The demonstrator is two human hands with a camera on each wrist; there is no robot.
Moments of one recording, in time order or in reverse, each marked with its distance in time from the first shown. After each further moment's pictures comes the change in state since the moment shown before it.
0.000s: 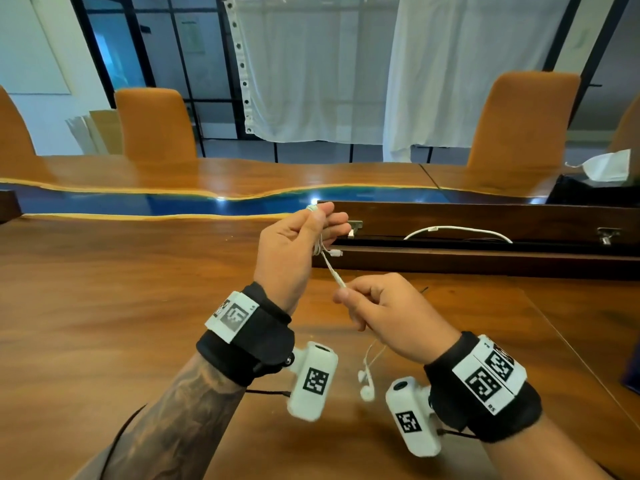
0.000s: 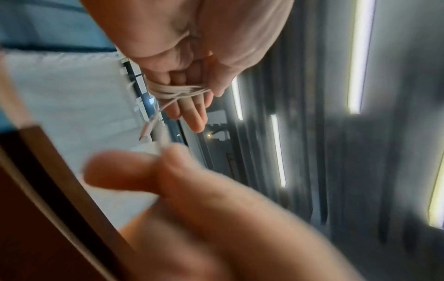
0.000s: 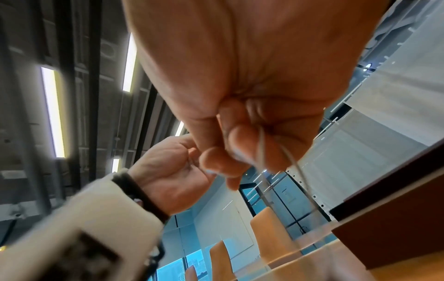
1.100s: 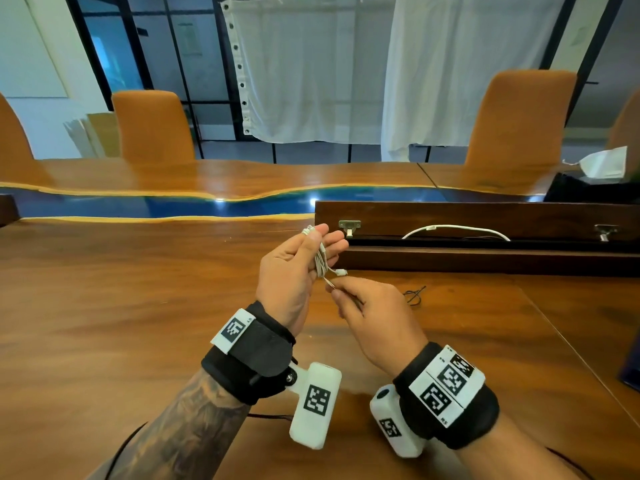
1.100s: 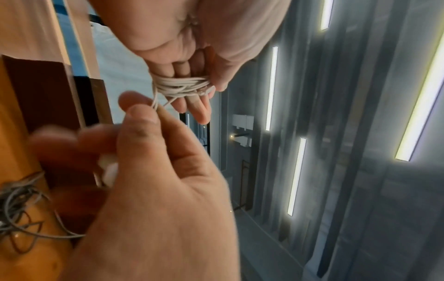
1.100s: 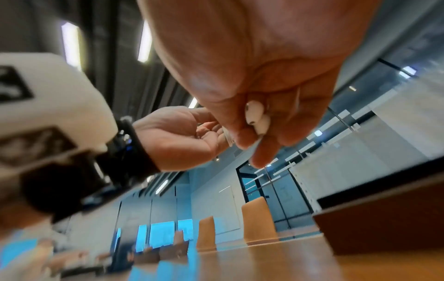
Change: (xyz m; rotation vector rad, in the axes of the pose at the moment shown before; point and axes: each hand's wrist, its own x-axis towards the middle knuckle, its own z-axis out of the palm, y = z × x) left_hand -0.018 -0.016 0.004 -0.281 0.055 -0.211; right_hand 0.005 0.020 0.035 -0.224 0.261 -0.083
